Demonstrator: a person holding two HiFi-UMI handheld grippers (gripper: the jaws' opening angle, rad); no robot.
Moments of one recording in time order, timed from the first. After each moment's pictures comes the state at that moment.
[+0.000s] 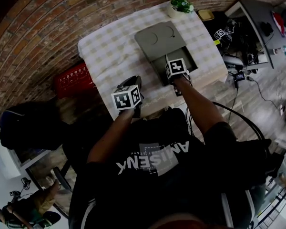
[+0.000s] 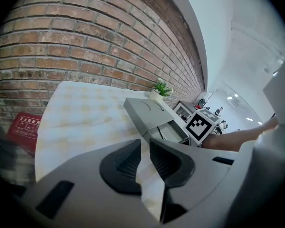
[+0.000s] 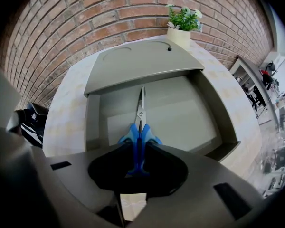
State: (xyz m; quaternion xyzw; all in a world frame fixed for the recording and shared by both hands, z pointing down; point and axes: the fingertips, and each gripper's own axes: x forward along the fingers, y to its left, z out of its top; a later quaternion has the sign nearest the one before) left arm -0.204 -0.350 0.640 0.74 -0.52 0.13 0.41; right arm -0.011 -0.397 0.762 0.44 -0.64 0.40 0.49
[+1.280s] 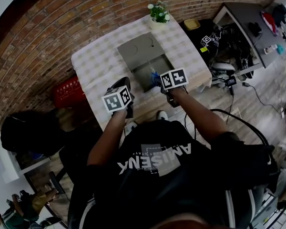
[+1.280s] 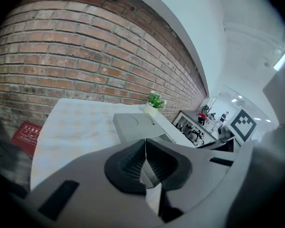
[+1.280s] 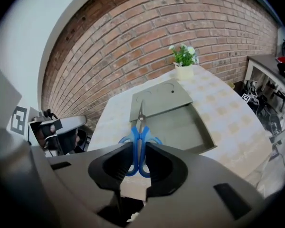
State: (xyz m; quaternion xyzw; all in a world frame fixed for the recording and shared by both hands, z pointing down) left arm -0.136 -0.358 0.575 0.74 -0.57 0.10 0.35; right arm 0.016 -0.366 0.632 0.36 -0.78 0.41 0.32
